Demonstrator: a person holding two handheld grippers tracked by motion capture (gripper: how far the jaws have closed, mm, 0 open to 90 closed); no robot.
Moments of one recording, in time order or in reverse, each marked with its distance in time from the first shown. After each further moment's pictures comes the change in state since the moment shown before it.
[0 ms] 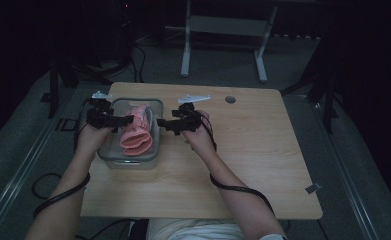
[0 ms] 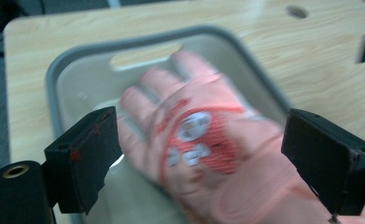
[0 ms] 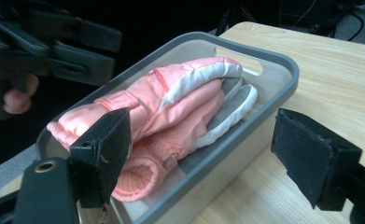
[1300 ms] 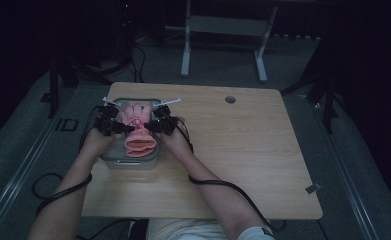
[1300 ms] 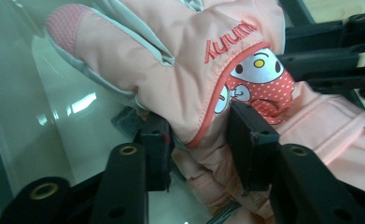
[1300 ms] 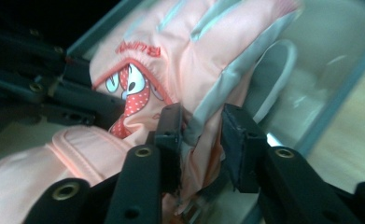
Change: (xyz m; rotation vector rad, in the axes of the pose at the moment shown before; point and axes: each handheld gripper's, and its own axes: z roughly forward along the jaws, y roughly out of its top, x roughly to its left) left arm 0.017 -0.018 0.043 0.269 -0.069 -0.105; right arm 0.019 -0.006 0.084 0.169 -0.111 0.104
